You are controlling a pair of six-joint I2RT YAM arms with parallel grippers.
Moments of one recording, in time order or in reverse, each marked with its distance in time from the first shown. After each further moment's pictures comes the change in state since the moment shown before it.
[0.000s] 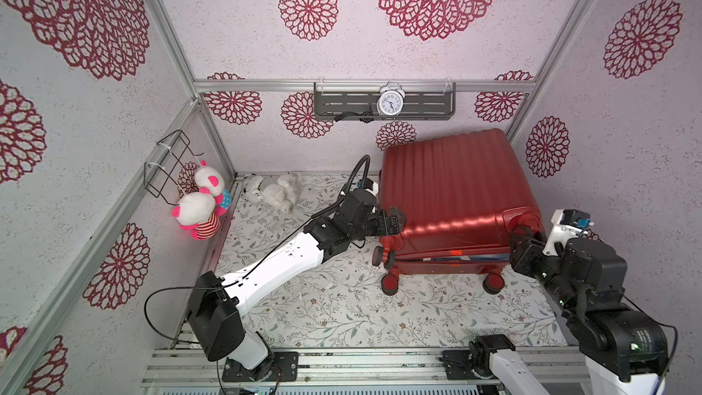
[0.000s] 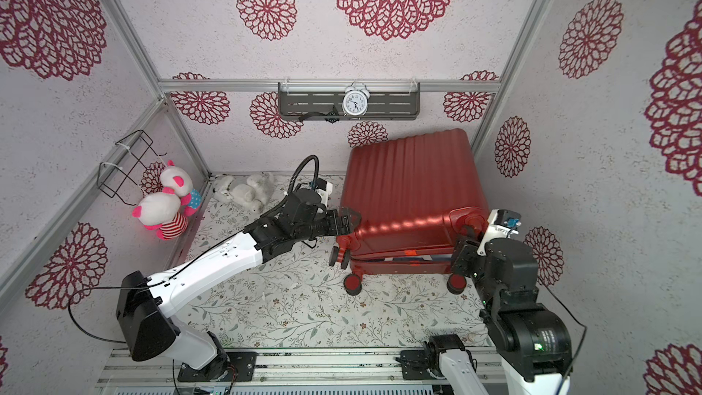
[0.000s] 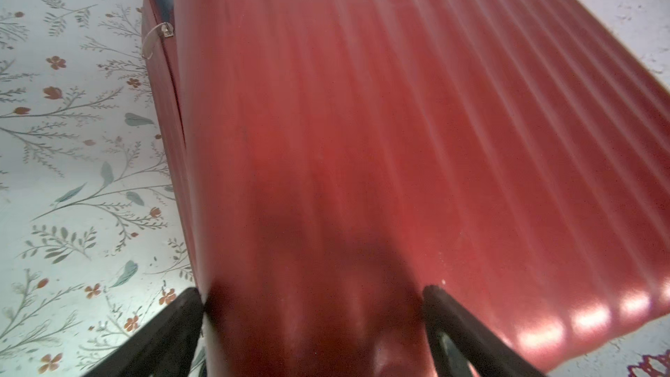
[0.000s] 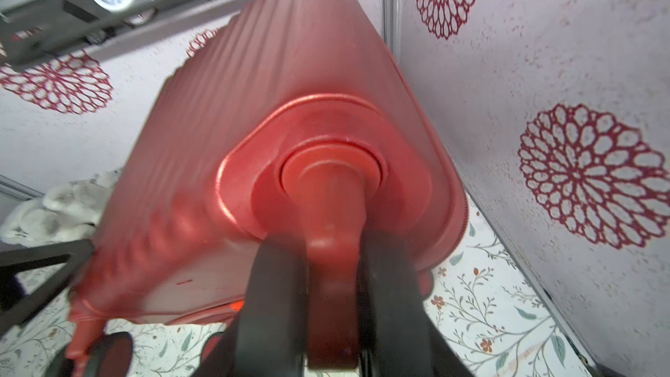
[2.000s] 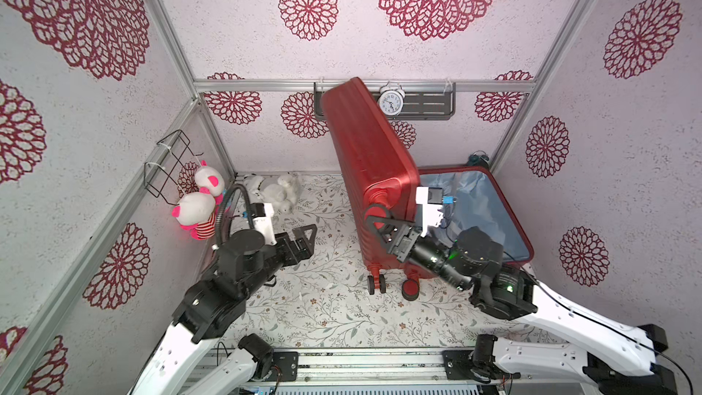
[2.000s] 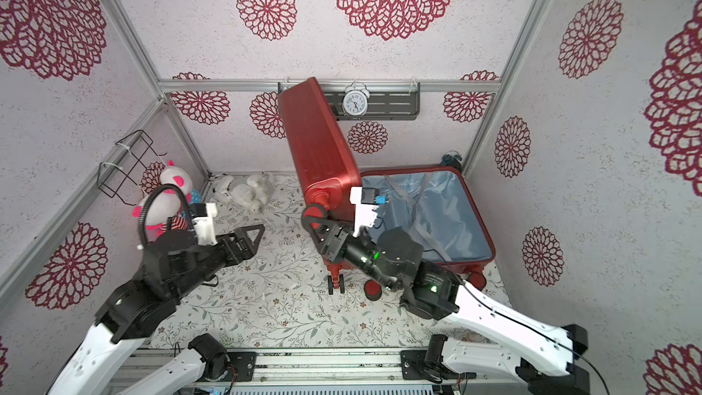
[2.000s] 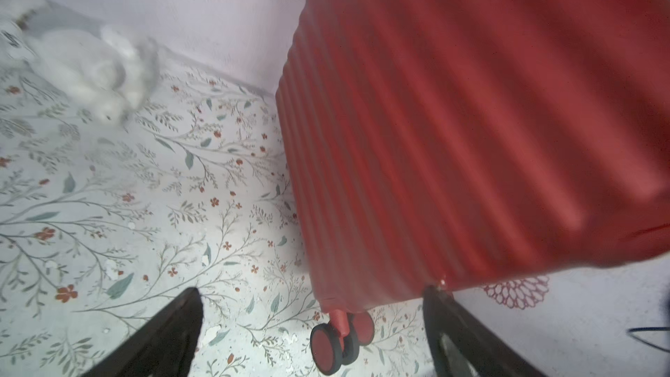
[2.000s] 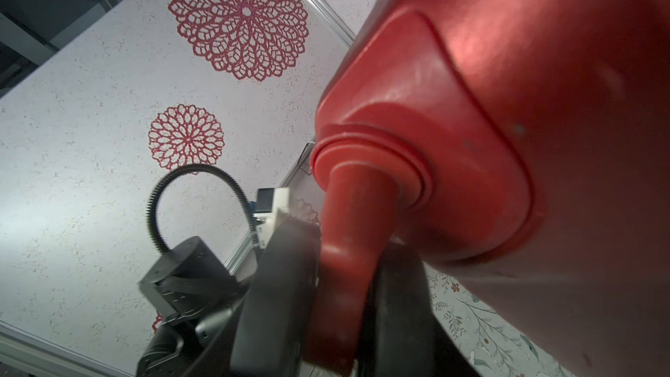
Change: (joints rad) left arm 0.290 -0.880 -0.269 -0.435 -0.176 0.034; right arm 1.095 0.384 -0.250 1.110 0.084 0.473
